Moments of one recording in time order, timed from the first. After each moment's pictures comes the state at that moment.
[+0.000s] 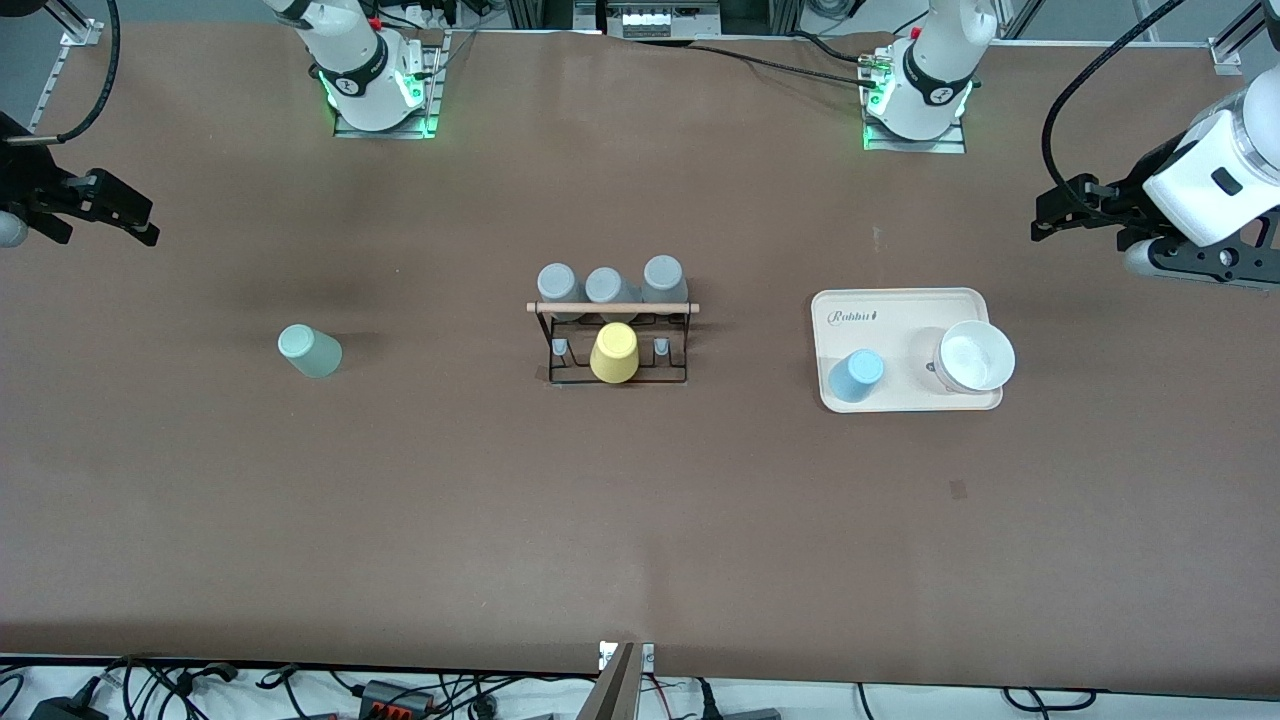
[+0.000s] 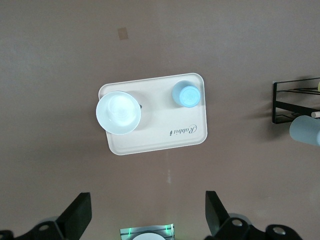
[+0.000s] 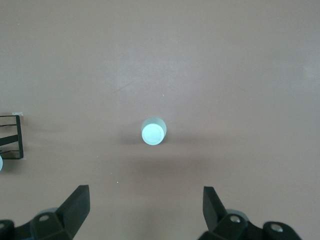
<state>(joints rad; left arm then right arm) -0.02 0.07 -0.05 -1.49 -0.07 1.41 0.00 -0.03 -0.10 -0.02 -1.76 -0.02 1.70 -0.04</state>
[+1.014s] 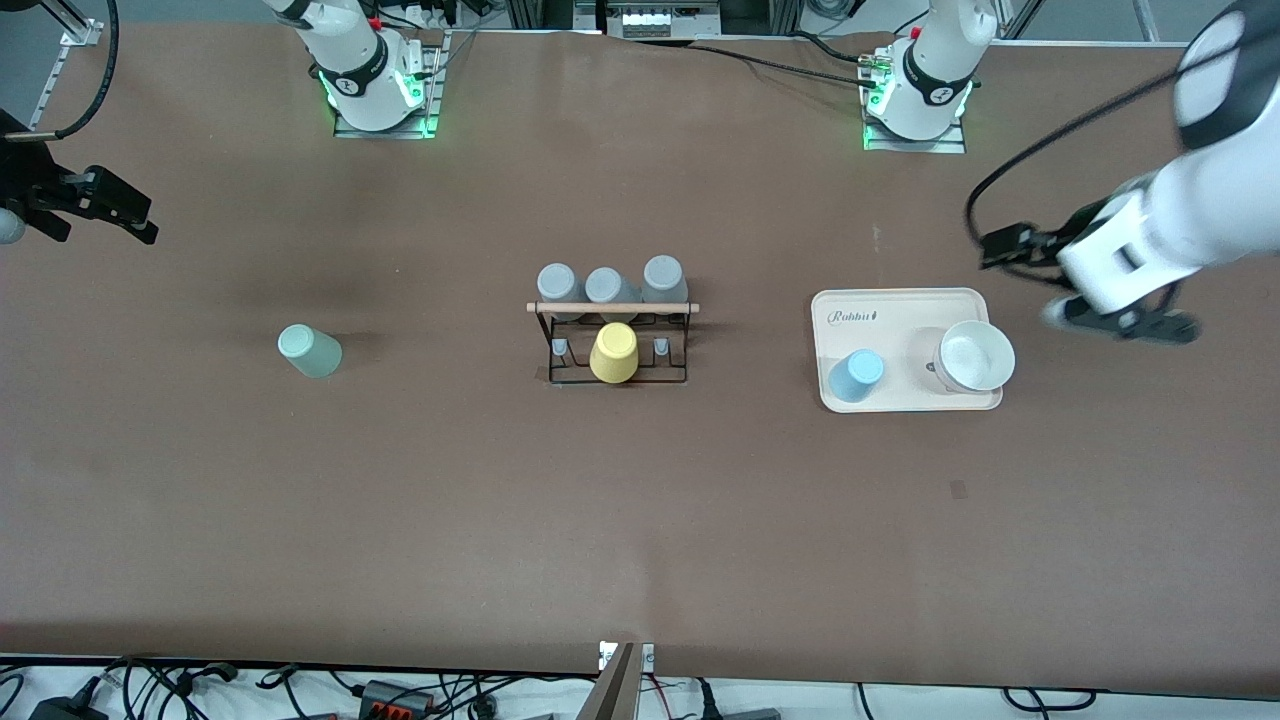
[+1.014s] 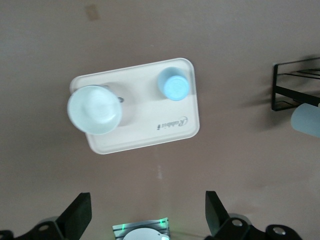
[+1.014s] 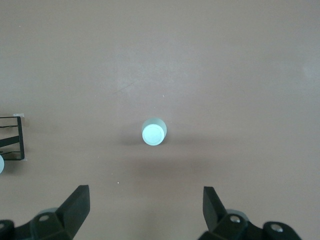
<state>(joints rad) -0.08 0.24 -0.06 -1.47 -0.10 1.43 0.00 -0.03 -0.11 -0.02 -1.76 -0.02 1.70 -0.03</state>
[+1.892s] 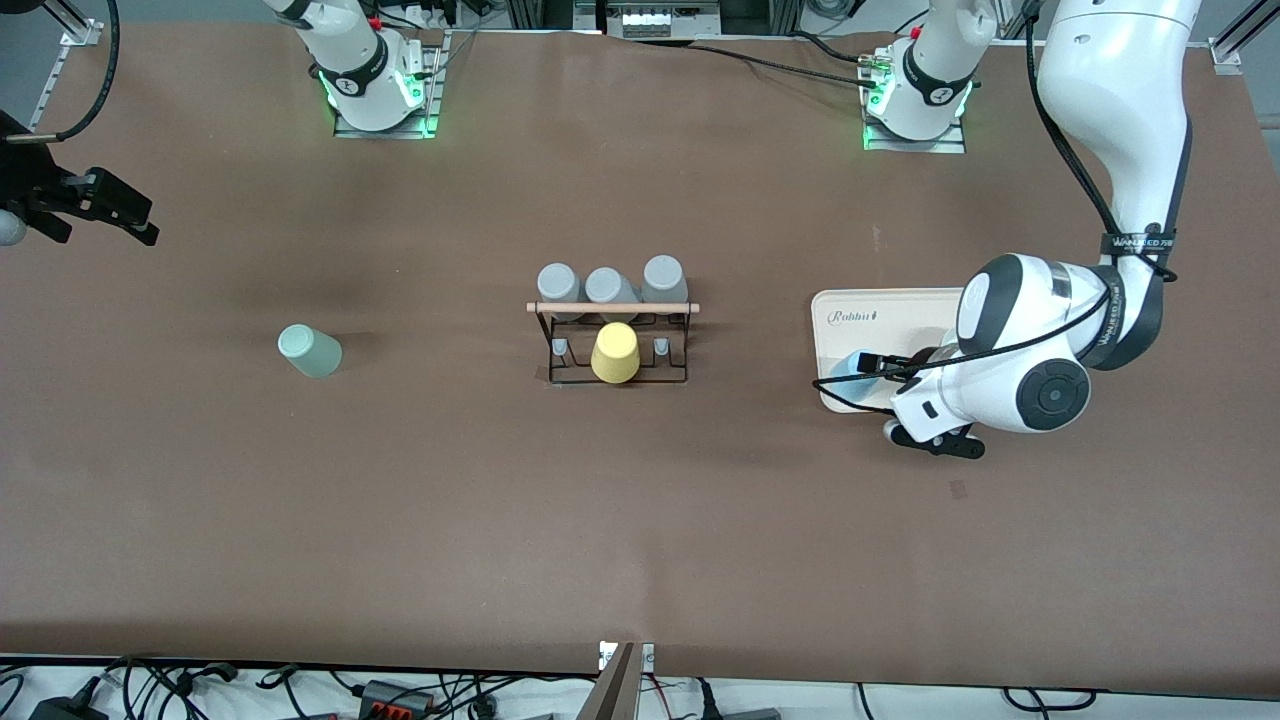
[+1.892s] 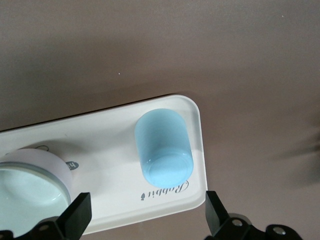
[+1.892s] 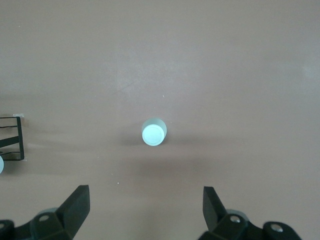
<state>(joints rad) -0.13 0.57 -0.07 -1.57 -0.11 1.80 0.00 -0.03 -0.10 -0.02 -1.76 -0.02 1.70 -0.03</state>
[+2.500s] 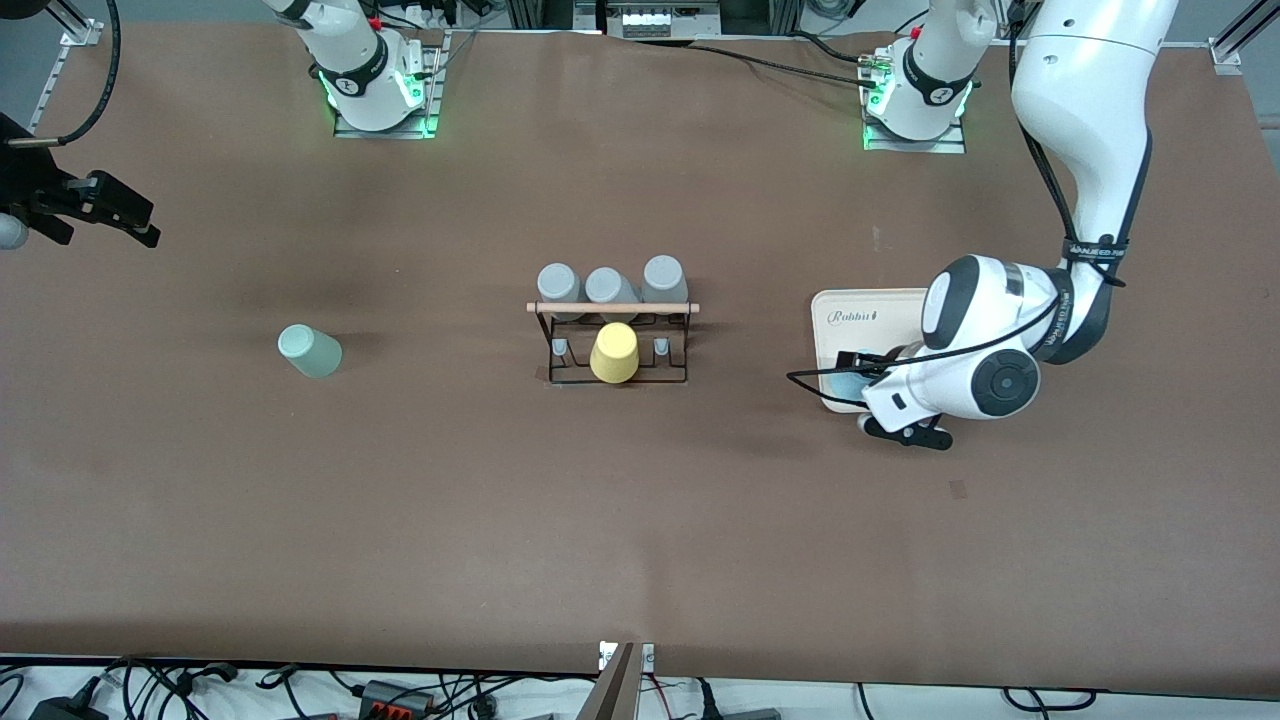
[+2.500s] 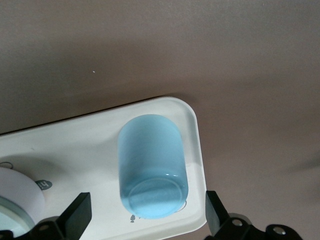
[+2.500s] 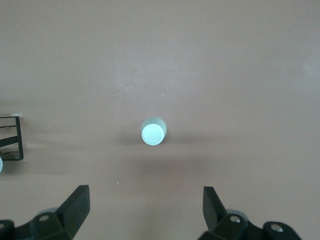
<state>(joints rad) -0.16 0.57 -0.08 -1.69 -0.11 1.93 0.00 -0.04 -0.10 -0.02 -1.76 -0.02 1.70 -0.03</state>
